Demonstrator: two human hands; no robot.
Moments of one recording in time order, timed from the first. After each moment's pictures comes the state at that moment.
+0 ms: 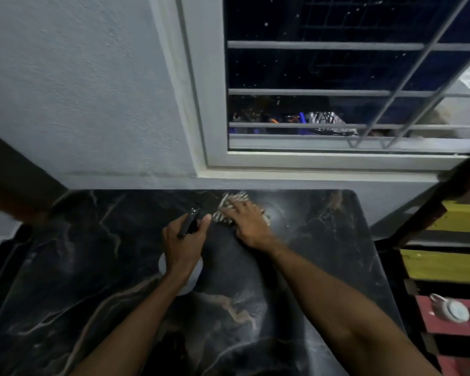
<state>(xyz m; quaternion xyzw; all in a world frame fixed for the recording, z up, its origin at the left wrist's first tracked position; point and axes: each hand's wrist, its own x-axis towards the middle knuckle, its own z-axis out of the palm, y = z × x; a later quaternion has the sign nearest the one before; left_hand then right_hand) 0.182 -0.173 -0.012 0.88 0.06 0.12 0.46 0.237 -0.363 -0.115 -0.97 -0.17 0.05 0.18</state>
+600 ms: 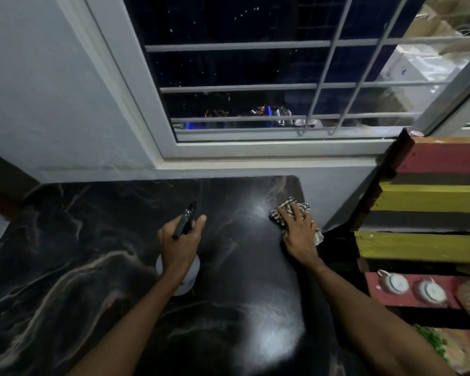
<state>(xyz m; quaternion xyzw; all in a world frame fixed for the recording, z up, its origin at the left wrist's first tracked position) 0.086 -0.309 0.014 0.86 0.06 0.13 0.49 0.090 -0.602 -0.113 -0.98 0.10 0.00 0.16</state>
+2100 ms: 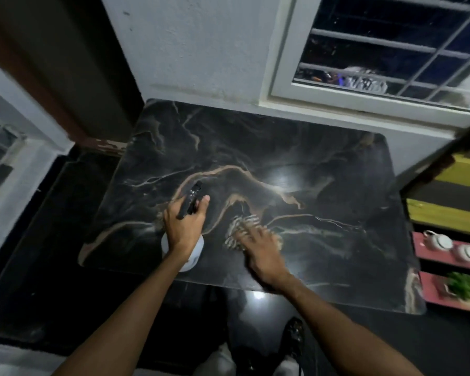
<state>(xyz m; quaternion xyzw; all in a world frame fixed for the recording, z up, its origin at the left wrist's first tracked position) -0.086 0.007 0.013 0.85 0.16 0.12 0.48 -0.132 -0.210 -0.099 -0.96 -0.21 0.08 0.16</state>
